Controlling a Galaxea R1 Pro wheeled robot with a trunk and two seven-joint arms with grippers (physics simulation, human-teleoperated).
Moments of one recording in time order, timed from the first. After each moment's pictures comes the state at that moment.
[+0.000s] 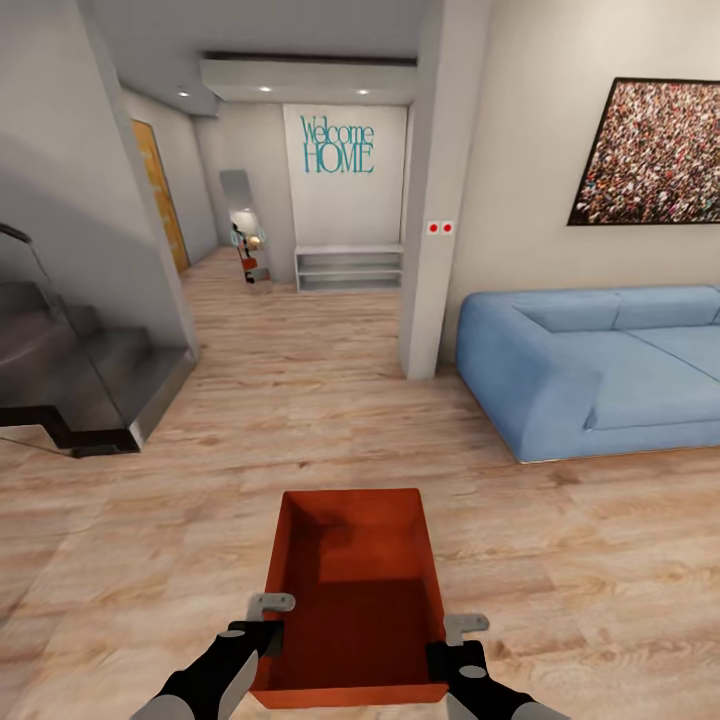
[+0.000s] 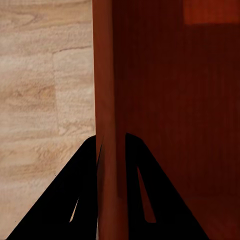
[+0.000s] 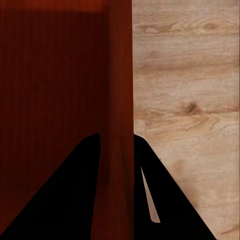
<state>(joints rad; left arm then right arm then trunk) -0.54 -0.08 -0.06 -0.31 0.04 0.15 0.11 -0.60 0.12 1.17 -0.06 -1.08 -0.14 -0.24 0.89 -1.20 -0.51</state>
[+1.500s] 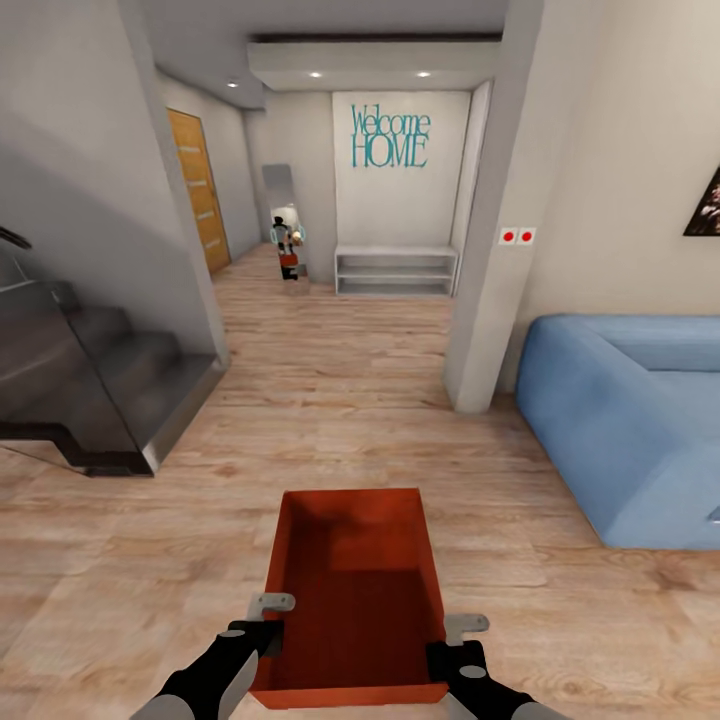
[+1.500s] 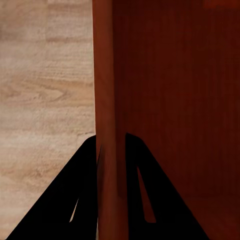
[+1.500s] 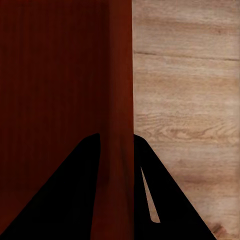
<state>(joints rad) -0.54 -0.08 -0.06 -0.31 0.04 0.15 0.11 -0.60 0.12 1.17 -0.06 -1.08 -0.14 -0.24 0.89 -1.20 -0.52</state>
